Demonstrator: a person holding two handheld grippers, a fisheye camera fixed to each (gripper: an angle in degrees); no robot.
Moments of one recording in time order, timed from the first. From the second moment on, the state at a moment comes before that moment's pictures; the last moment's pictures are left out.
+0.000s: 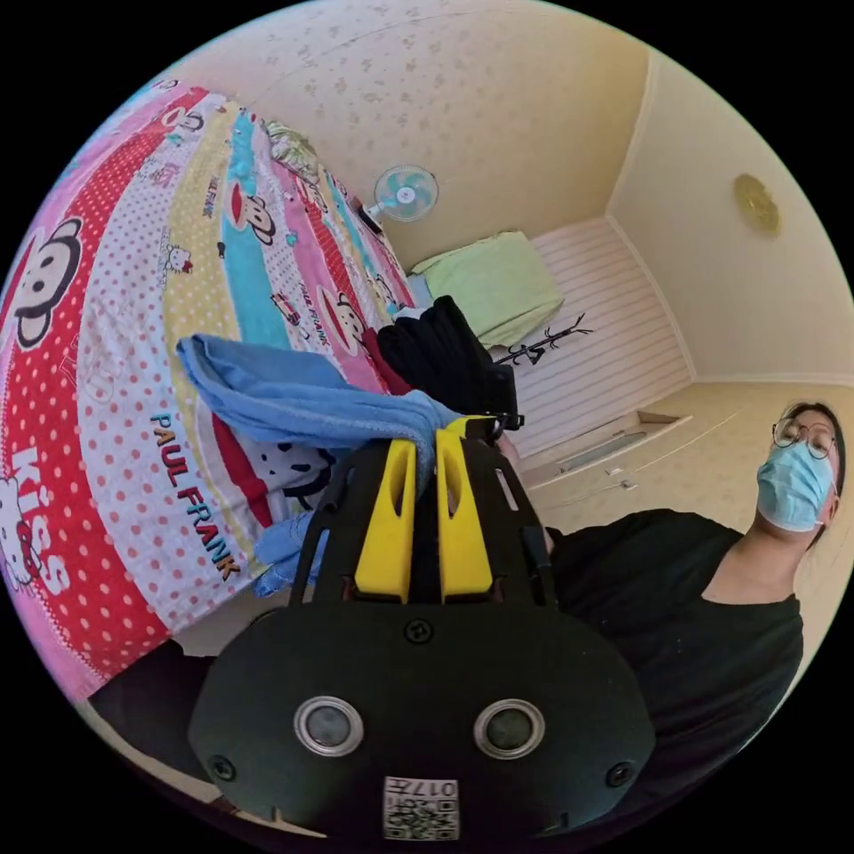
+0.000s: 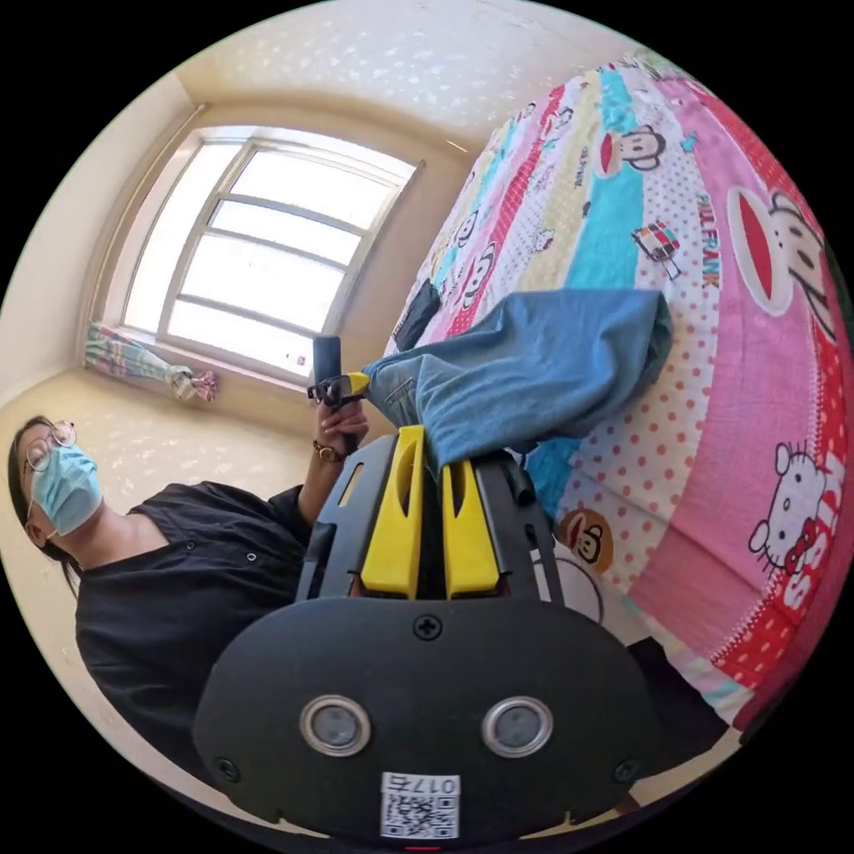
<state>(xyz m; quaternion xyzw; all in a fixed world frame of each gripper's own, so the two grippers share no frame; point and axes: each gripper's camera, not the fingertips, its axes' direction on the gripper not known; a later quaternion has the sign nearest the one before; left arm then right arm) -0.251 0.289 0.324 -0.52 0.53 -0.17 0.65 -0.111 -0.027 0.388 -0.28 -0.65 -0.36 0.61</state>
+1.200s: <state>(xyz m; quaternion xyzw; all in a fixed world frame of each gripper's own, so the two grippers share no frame) -0.281 0.427 0.227 -0.52 0.43 -0.22 0.71 -0.011 0.045 0.516 -0.33 -0.58 -0.18 0.72</state>
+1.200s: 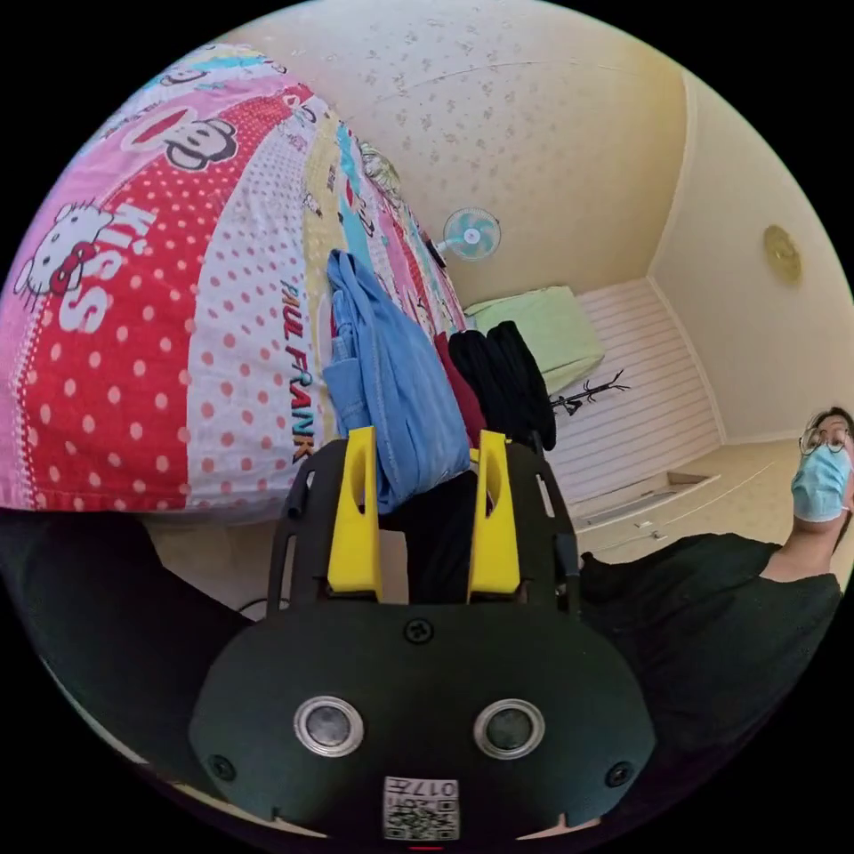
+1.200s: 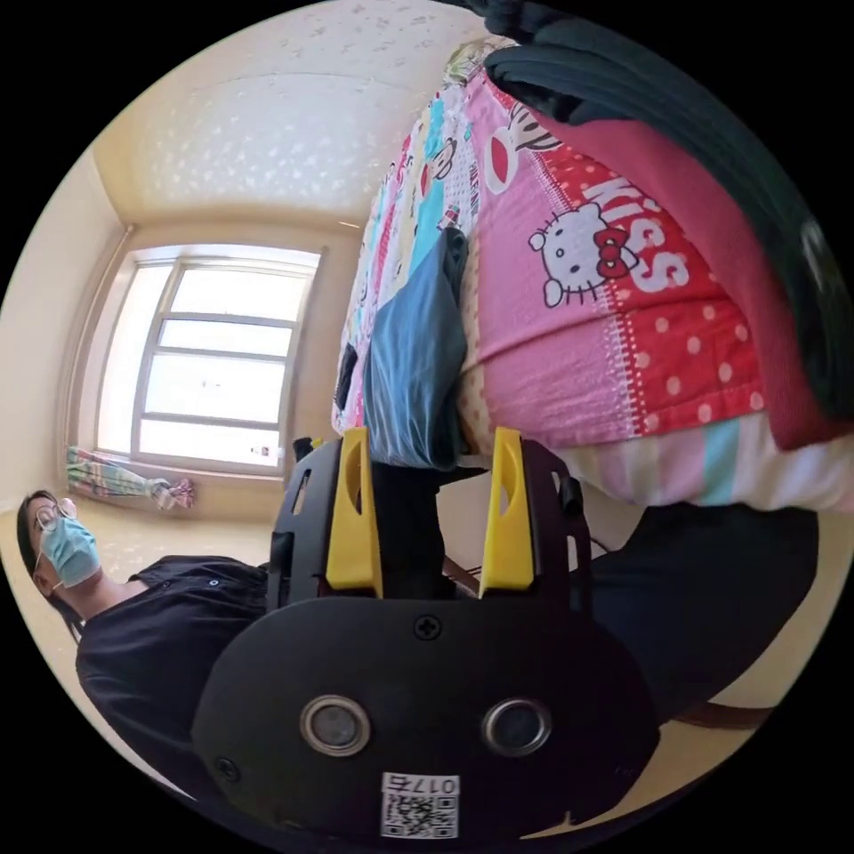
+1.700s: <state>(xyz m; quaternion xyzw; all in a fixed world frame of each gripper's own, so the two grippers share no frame) -0.169 0.460 0.200 -0.60 0.35 -0.01 0.72 -0.061 0.041 0.490 -0.31 -0.61 -0.18 0.70</state>
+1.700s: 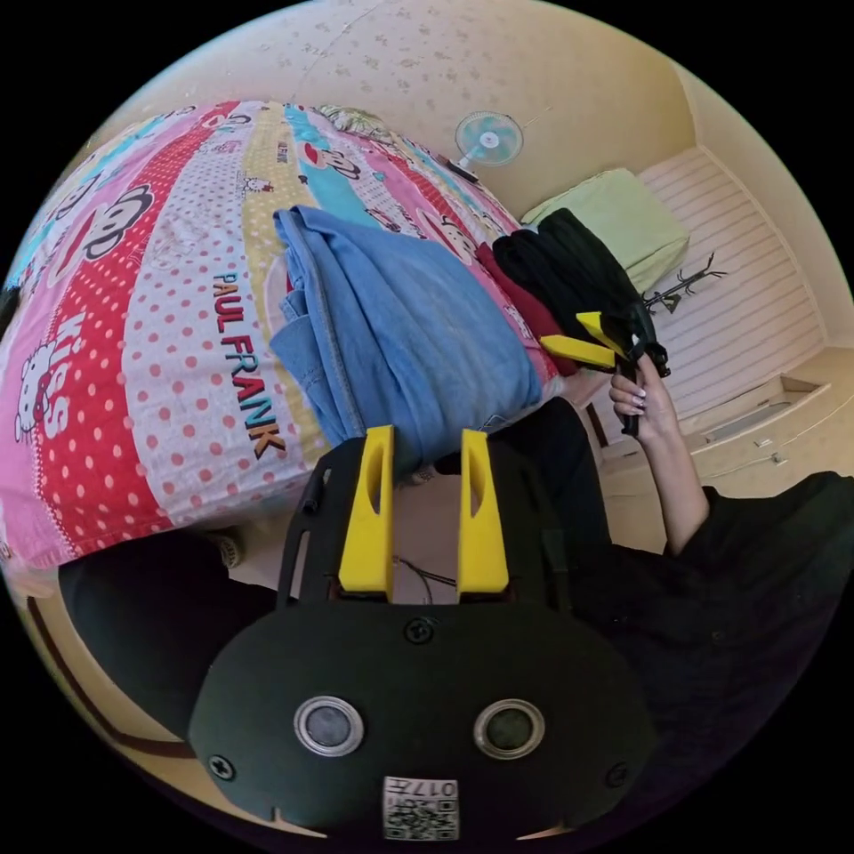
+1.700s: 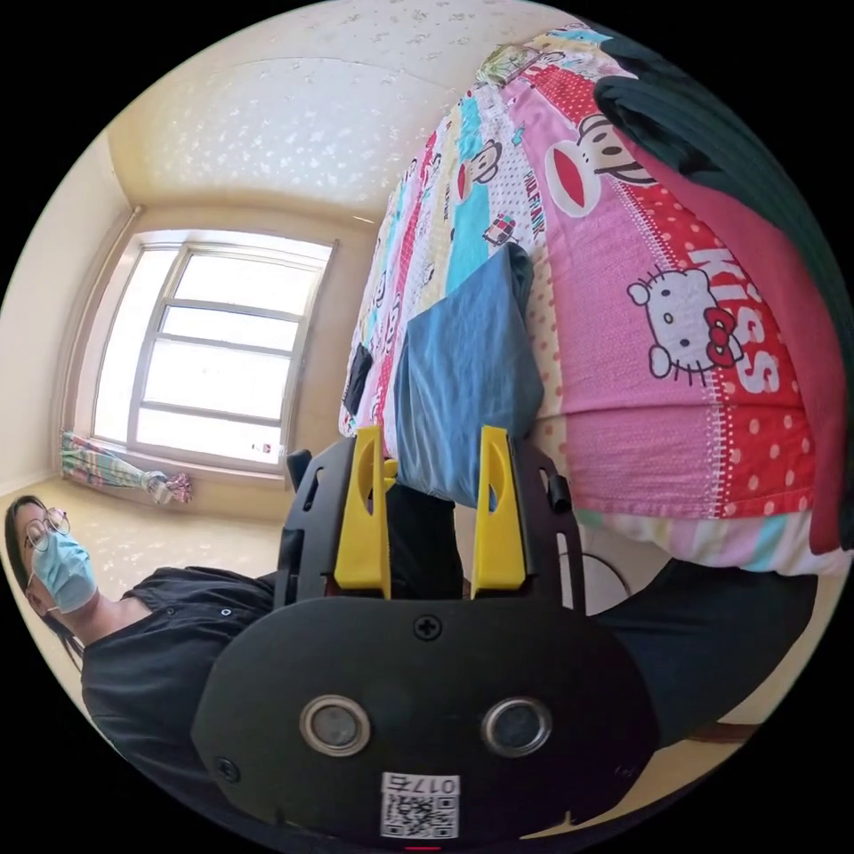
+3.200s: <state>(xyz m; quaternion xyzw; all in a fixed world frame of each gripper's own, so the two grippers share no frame) -0.143 0.440 0.295 -0.54 0.38 -0.04 0.75 -0.145 0.064 0.517 -0.27 -0.51 -0.26 0.77</state>
